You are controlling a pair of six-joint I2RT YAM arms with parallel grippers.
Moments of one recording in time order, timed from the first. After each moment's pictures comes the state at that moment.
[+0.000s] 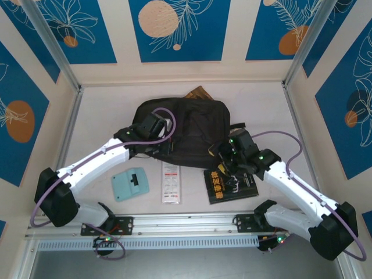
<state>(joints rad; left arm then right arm) -0.71 1.38 1.14 -0.70 0.03 -0.51 0.56 1.02 0.75 -0.64 -0.19 1.44</state>
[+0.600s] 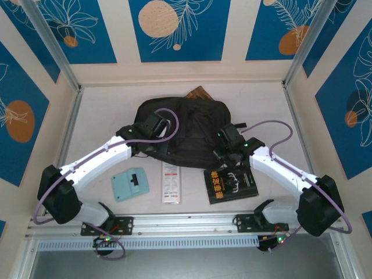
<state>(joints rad) -0.72 1.43 1.19 -0.81 -0.10 -0.38 0.58 1.25 0.86 -0.70 0.03 1.32</state>
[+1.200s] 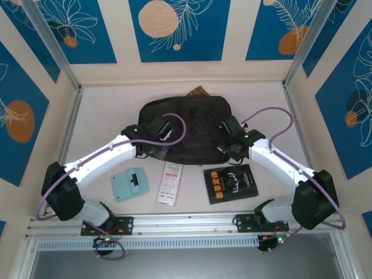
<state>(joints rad) -0.76 1.46 1.23 -0.92 -0.25 -0.21 0.50 1.31 0.96 -0.79 0.14 1.08</state>
